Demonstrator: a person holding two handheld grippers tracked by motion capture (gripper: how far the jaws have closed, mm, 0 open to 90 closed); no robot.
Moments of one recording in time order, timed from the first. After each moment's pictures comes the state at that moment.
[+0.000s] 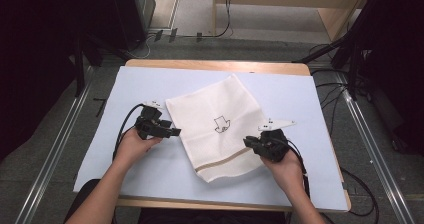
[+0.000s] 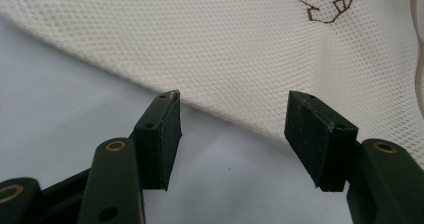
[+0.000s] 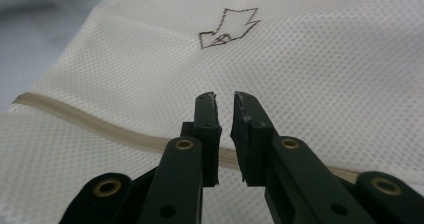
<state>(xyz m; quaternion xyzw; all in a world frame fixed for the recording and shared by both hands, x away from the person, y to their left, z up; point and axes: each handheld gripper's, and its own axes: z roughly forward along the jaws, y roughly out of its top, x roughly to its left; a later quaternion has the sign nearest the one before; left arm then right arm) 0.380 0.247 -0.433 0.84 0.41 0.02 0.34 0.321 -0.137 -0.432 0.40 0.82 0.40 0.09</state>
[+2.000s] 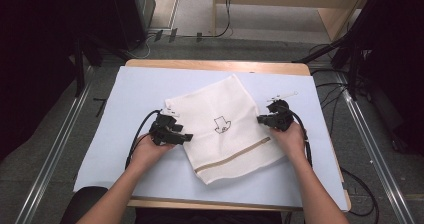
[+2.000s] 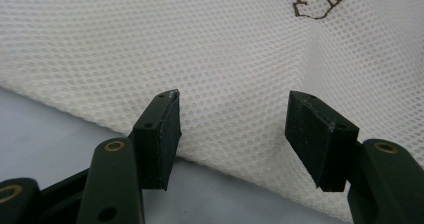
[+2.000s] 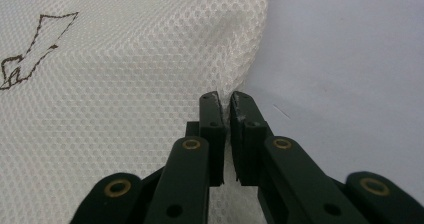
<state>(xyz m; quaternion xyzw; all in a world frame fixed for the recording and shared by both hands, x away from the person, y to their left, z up) 0.372 0.215 -0.447 0.85 0.40 0.06 0.33 0.426 -0.172 -0.464 0.48 0.81 0.33 0.08</state>
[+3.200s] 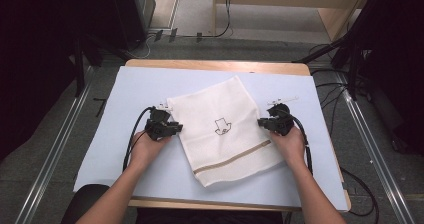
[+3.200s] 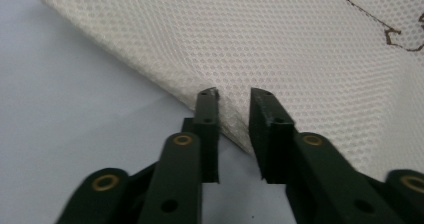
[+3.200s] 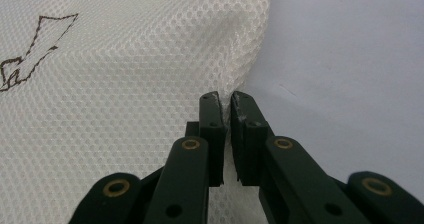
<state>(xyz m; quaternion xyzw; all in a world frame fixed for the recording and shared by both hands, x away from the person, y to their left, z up) 0.385 0.226 -0.454 0.81 0.49 0.08 0.32 0.412 -0.171 -0.466 0.50 0.80 0.33 0.09</state>
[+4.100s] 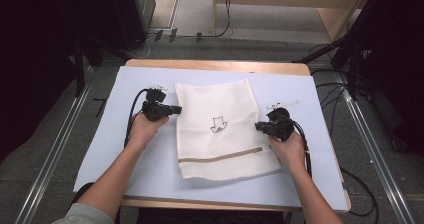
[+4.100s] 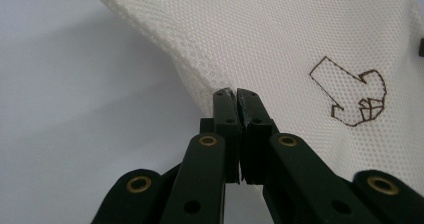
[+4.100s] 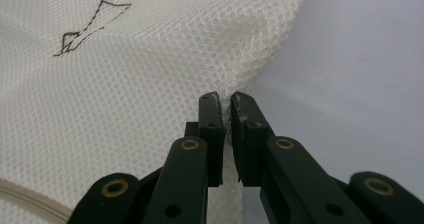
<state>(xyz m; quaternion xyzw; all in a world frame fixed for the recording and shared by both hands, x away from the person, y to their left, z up) 0.436 0.243 -0.424 0.80 0.47 0.04 0.37 0.387 -0.162 -0.453 0.48 0.80 0.35 0.07</state>
